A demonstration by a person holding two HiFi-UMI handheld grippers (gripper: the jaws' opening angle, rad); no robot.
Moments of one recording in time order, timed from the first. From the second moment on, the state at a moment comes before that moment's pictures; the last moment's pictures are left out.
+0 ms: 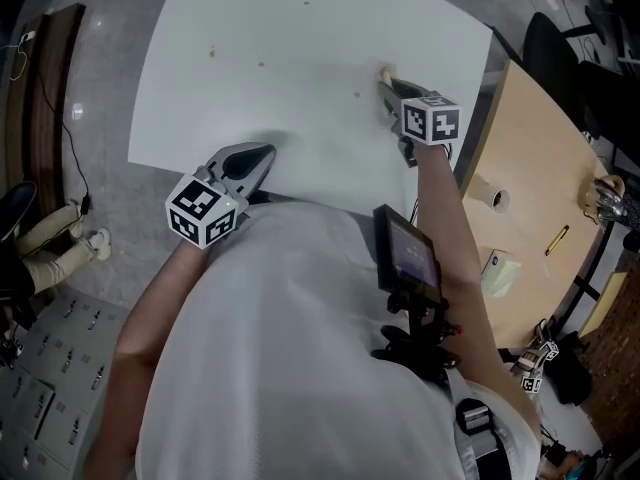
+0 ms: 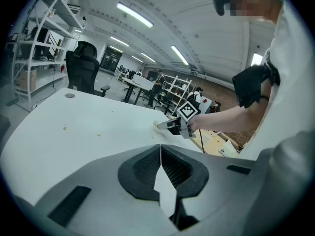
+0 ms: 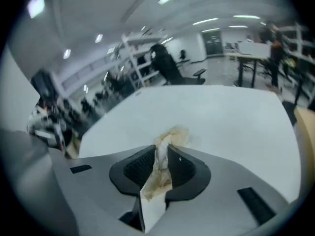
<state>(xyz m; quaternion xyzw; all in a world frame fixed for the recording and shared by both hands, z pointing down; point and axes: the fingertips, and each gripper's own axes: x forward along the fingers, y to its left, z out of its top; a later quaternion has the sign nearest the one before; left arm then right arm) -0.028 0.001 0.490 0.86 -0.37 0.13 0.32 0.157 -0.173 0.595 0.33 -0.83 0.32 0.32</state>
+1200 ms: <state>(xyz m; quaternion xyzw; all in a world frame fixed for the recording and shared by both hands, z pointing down) -0.058 0.024 0.494 0.86 -0.38 0.13 0.32 0.172 -0.137 0.617 0.36 -0.80 0.23 0.41</state>
